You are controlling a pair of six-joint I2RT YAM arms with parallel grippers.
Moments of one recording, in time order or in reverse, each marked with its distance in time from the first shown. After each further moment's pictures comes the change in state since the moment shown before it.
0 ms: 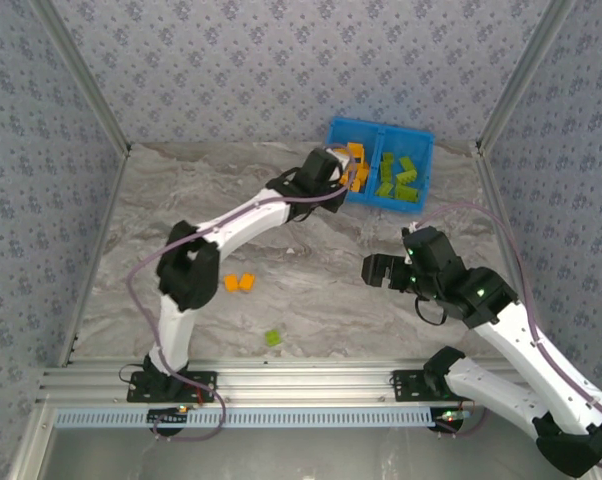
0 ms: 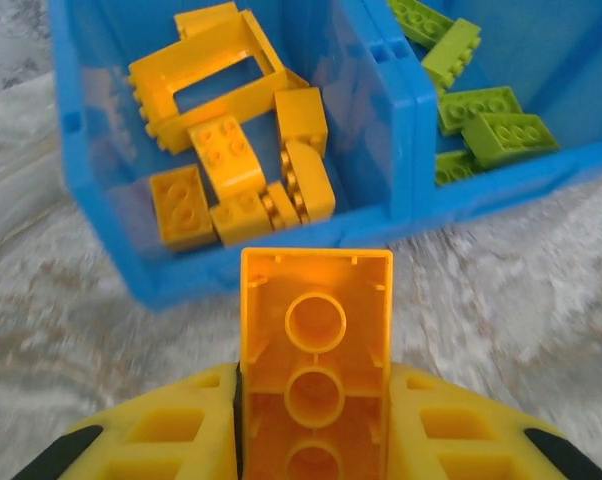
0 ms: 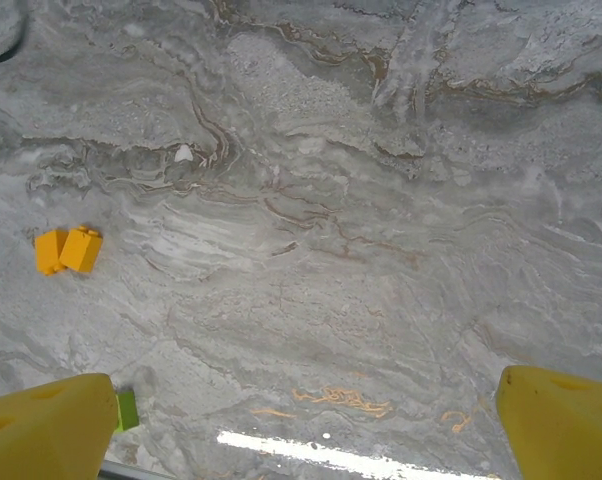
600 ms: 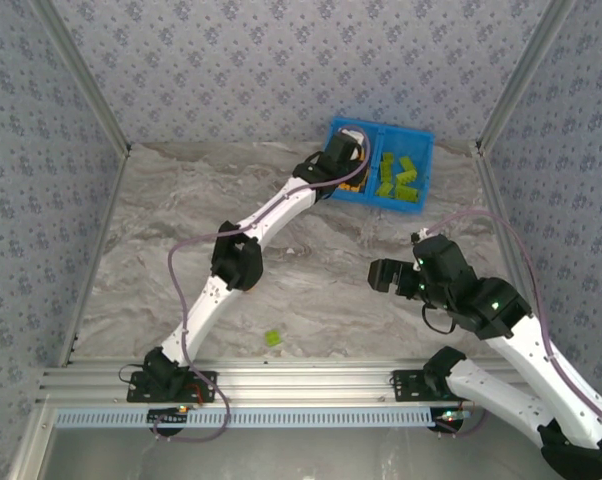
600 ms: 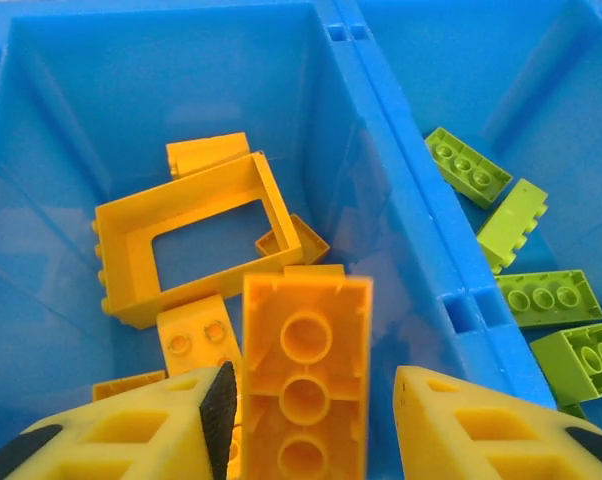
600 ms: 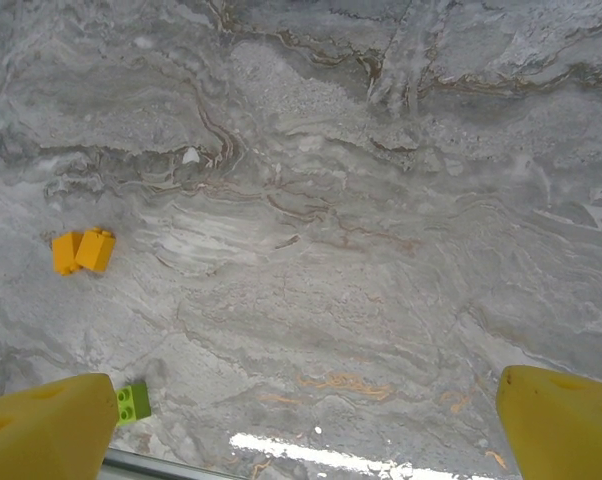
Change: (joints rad) left arm 0.038 0.547 0.805 -0.133 -0.015 -0.067; right arm 0.018 -0.081 0.000 -0.050 0.018 0.044
